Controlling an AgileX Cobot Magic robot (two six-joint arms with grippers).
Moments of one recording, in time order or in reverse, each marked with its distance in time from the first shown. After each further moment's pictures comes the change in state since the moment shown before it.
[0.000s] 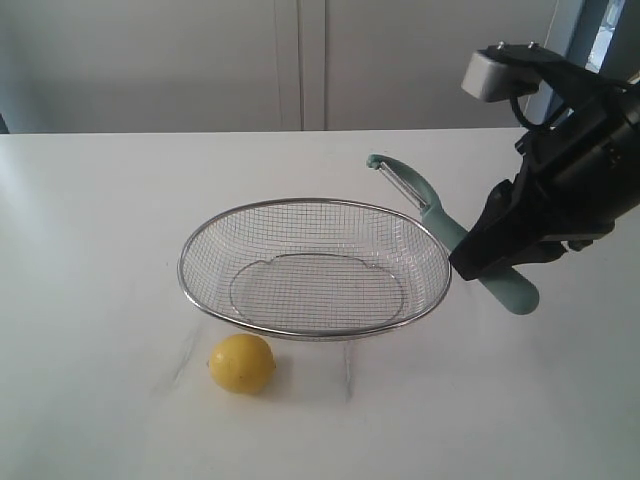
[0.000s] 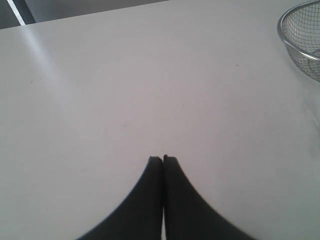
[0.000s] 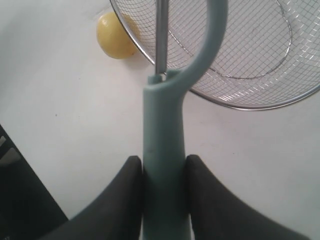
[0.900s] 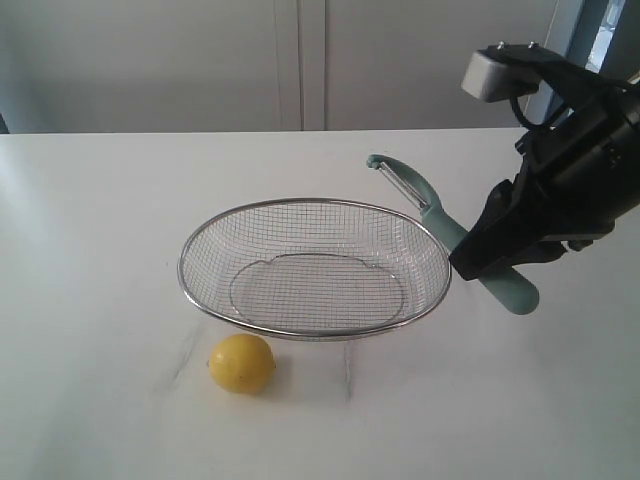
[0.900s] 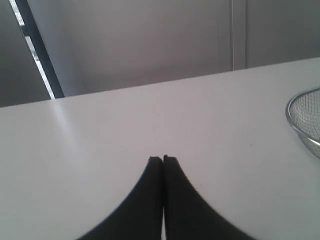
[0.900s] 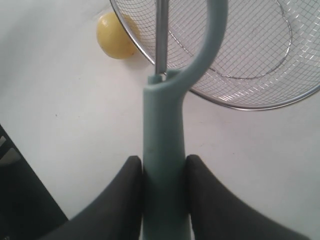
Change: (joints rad) left arm 0.000 0.000 0.000 0.000 -0.260 0.000; right arm 0.000 0.000 0.000 0.000 0.000 0.000
